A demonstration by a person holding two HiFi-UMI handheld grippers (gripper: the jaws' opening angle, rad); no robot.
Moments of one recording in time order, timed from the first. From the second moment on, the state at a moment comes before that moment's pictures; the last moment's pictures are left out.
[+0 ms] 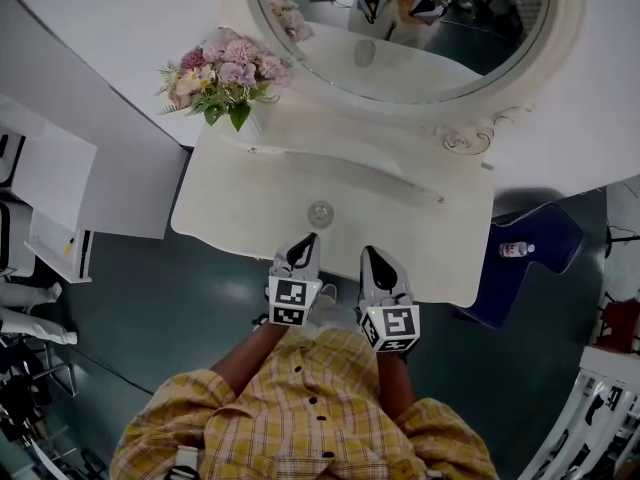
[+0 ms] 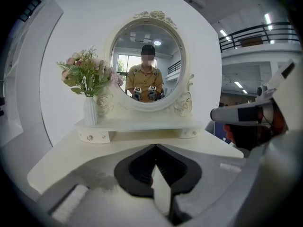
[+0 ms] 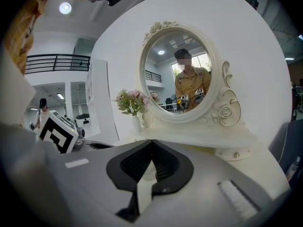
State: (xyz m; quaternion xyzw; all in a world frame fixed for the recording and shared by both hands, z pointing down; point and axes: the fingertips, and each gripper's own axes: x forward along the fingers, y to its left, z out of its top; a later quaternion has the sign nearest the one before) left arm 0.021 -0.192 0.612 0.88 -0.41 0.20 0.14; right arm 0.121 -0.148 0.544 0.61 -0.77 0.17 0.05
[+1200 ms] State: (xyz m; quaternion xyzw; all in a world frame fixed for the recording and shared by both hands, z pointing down) left arm 0.035 -0.222 0.704 0.86 -0.41 0.26 0.18; right arm 0.127 -0.154 0.574 0.61 -0.77 0.19 0.07
